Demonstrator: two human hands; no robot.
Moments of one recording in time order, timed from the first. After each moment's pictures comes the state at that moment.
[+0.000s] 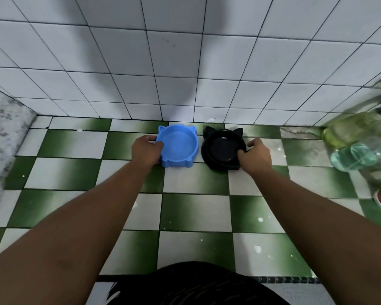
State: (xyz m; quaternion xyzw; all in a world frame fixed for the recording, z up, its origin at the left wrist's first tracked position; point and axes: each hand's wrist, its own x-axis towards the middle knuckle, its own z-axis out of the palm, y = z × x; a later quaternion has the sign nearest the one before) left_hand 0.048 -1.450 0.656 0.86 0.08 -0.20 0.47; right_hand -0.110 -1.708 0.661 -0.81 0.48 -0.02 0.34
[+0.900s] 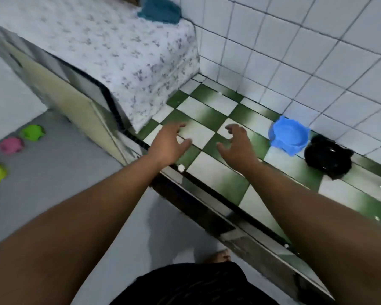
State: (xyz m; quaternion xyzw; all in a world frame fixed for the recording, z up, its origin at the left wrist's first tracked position) left_hand -0.160 -1.108 0.734 0.92 0.01 0.00 0.38; right_hand -0.140 -1.332 0.727 -0.93 -0.04 0.00 0.36
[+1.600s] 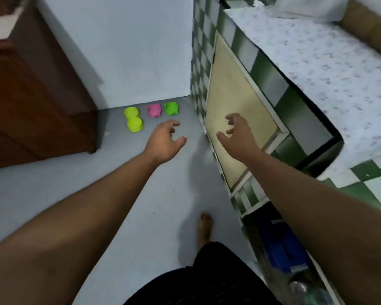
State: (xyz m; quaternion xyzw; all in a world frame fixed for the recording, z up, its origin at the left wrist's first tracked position) left_hand -0.308 -0.636 0.723 0.84 0.35 0.15 0.38; right_hand -0.134 -0.798 0.734 -0.85 -0.35 0.12 0.38
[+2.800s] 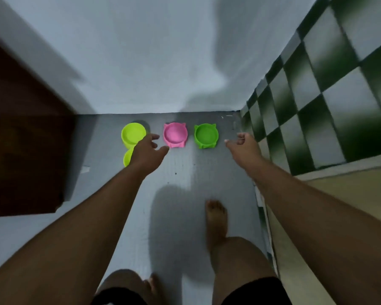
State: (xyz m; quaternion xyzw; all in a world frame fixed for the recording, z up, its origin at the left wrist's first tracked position) left_hand 0.015 0.044 0.301 0.67 0.58 0.09 0.46; right_hand 0.253 -0.098 0.318 -0.87 -0.16 0.32 0.35
